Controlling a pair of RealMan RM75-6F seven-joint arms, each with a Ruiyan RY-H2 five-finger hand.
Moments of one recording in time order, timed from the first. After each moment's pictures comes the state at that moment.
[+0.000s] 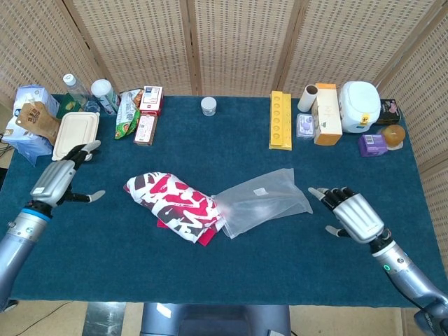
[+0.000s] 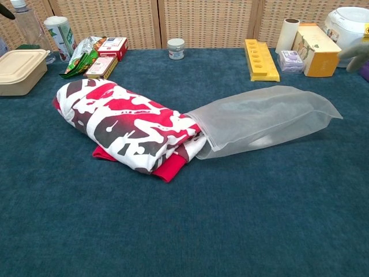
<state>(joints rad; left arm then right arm) -0.54 -1.01 -0.12 -1.69 1.26 1.06 -0.30 0.47 -1.32 -0.08 -1.09 -1.73 1.47 0.15</state>
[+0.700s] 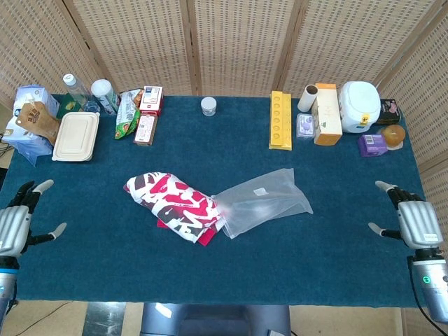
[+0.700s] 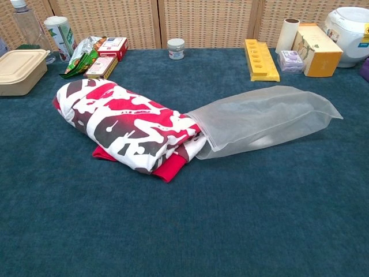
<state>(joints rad) -0.22 -1.09 -0.01 -1.76 1.32 1.47 -0.05 0.27 -1.19 0.03 -1.34 -1.40 1.44 0.16</state>
